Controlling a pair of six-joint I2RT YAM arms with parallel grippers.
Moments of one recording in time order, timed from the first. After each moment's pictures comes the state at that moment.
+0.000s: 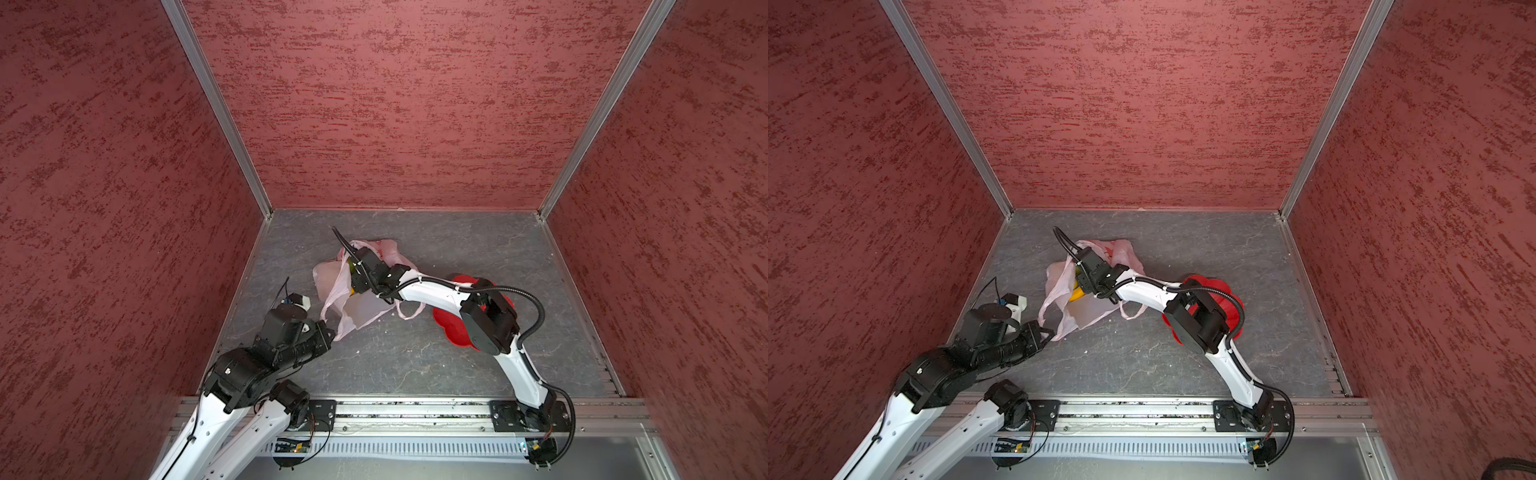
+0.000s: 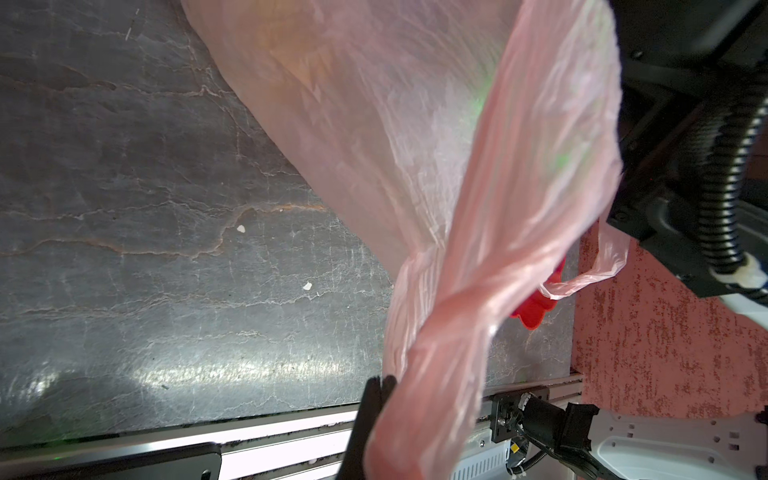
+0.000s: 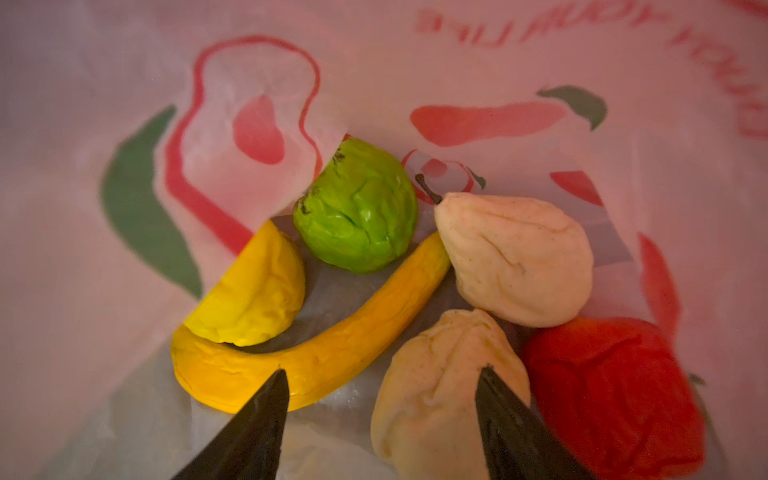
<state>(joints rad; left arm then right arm) -0.52 0.52 0.81 -1.09 0.10 -0.92 0.91 2.26 1.81 -0.30 0.24 0.22</state>
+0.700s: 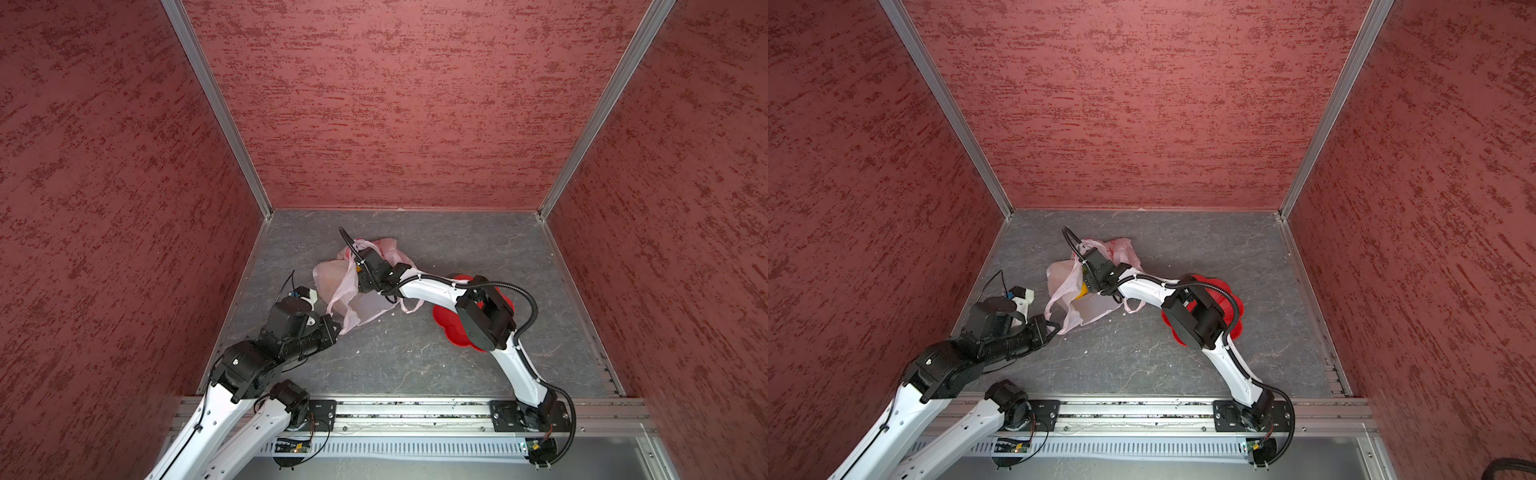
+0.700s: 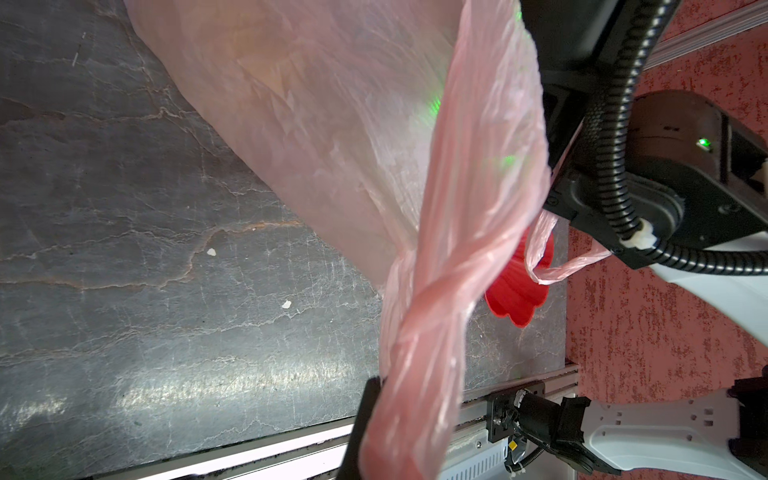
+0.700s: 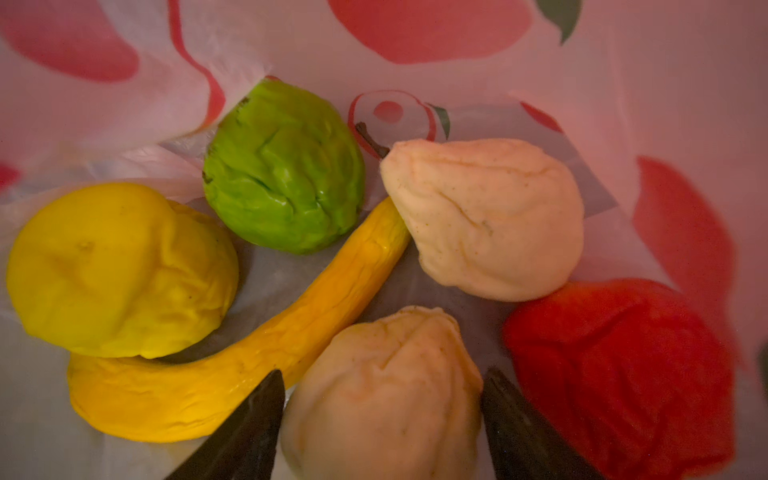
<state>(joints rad) -0.52 0.57 0.81 -1.02 0.13 -0.88 0.88 2.30 1.81 -0.33 0.24 0.27</state>
